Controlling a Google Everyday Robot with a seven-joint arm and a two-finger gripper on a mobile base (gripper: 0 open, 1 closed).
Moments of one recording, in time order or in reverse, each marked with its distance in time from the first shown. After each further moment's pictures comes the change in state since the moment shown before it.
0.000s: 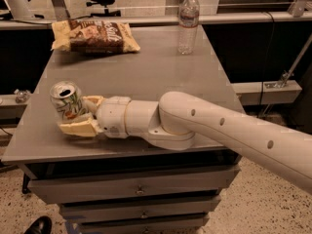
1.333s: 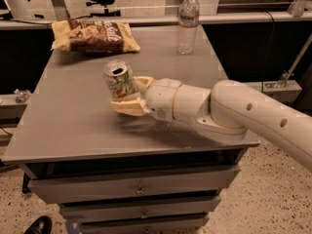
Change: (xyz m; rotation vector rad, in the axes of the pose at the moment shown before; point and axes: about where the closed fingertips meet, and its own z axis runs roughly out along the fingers) arm -0.017 -0.072 -0.111 0.252 0.056 -0.066
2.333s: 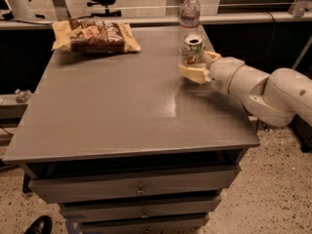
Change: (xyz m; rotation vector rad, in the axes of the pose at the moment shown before) arm 0.035 -0.197 -0.115 0.381 -0.006 0.008
